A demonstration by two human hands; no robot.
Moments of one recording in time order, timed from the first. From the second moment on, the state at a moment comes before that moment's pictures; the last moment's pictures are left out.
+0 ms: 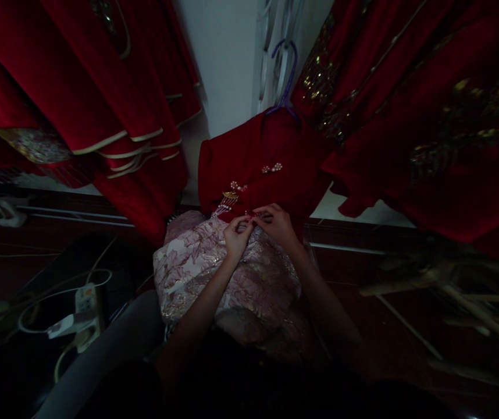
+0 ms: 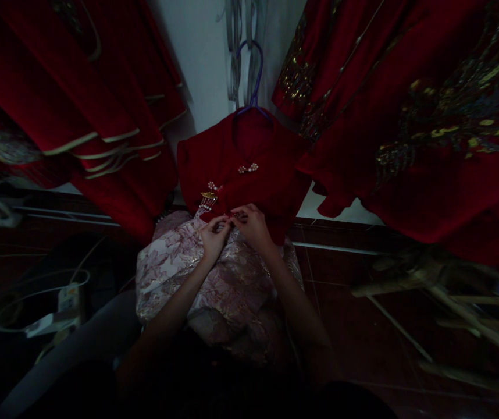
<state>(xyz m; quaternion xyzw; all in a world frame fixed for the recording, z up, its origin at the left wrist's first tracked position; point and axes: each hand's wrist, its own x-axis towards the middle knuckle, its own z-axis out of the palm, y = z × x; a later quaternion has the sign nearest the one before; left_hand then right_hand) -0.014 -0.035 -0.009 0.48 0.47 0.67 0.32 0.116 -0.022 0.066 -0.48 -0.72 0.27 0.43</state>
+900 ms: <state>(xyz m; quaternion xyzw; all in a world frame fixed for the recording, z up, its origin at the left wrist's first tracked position) -0.013 -0.042 -0.012 0.56 0.49 0.63 0.23 0.088 -0.015 0.031 -0.53 -0.67 0.21 0.48</state>
